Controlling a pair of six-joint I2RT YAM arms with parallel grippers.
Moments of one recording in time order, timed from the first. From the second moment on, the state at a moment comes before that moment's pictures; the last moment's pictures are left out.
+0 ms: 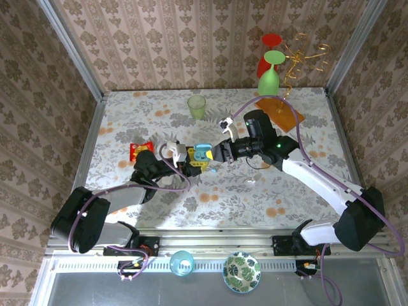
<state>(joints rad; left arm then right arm) -0.56 1.33 0.41 1.07 0.88 -0.15 0.57 1.35 1.13 -0.35 -0.72 0.34</state>
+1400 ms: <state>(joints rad) -0.56 1.34 0.43 1.07 0.87 -0.15 0.60 1.25 1.18 -0.43 -0.51 0.30</state>
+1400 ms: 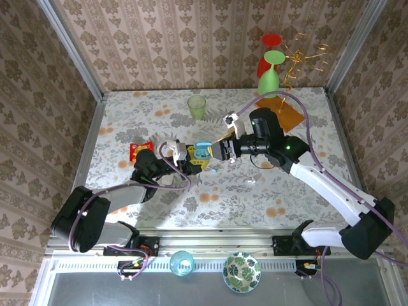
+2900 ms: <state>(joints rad) -0.51 1.16 0.39 1.00 0.83 -0.12 0.58 1.99 1.31 -0.38 -0.30 0.33</state>
